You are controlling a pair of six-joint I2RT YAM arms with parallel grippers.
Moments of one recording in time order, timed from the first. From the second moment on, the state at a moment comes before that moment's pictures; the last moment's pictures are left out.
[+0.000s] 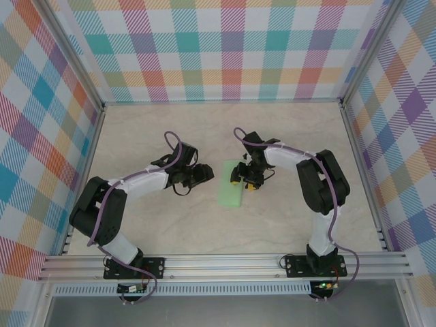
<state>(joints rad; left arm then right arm) -0.53 1.60 0.92 -0.27 0.27 -0.83 0.51 1.95 1.28 -0.74 -0.38 0.66</state>
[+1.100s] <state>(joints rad) -0.53 1.69 0.97 -0.22 0.45 -0.81 0.51 1.97 1.33 -0.85 -0.33 0.65</state>
